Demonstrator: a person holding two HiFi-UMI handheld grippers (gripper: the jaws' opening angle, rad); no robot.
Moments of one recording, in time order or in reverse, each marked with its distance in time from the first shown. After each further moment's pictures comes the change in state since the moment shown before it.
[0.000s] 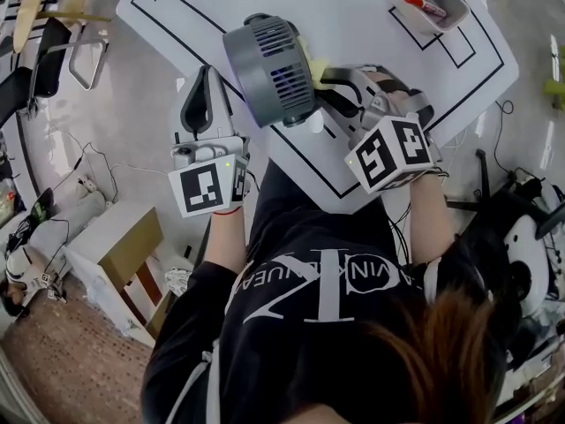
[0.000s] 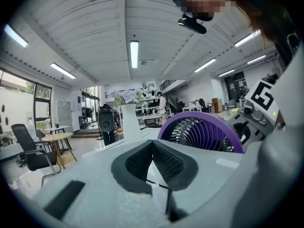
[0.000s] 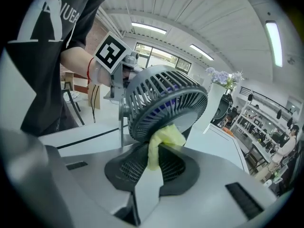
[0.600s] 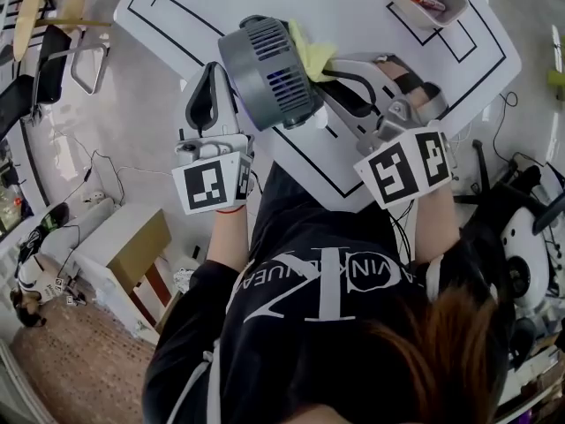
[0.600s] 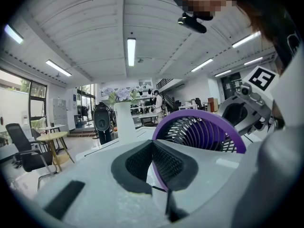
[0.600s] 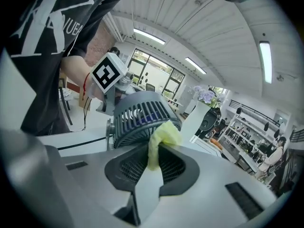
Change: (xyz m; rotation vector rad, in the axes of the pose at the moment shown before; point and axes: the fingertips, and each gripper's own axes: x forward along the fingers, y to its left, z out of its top) left arm 0.014 -0.011 0.001 0.004 0.014 -0.054; right arm -0.033 -0.034 0.031 -0.053 -0.088 -0.138
